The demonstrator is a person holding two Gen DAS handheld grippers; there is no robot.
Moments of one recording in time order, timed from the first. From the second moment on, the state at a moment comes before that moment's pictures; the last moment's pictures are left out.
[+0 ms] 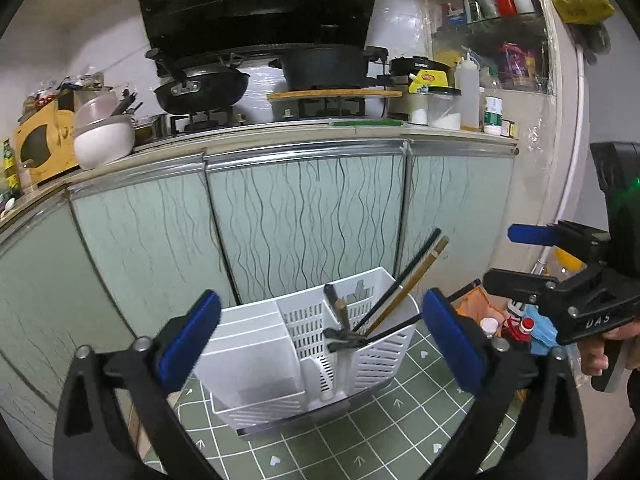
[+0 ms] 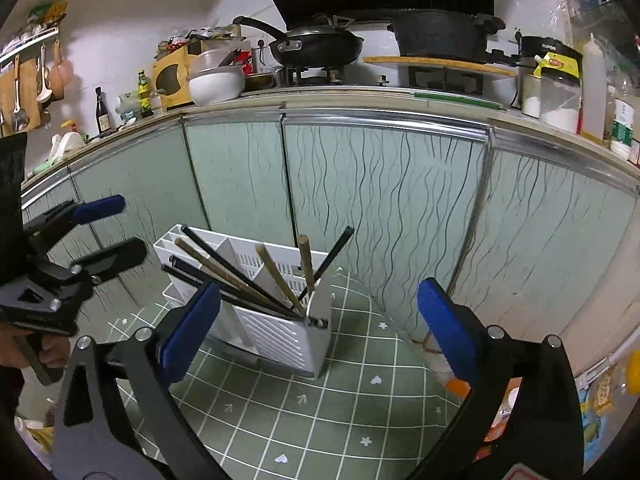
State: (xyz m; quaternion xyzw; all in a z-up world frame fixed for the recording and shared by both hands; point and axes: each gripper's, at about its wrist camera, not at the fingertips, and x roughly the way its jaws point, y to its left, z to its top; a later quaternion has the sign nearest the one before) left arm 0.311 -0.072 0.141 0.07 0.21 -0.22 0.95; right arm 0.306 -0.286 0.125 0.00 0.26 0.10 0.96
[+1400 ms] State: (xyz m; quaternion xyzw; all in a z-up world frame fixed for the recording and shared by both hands) left arm 0.171 -0.006 0.052 0.03 0.25 -0.09 0.96; right arm 0.155 -0.260 0.054 -0.05 0.24 0.03 0.97
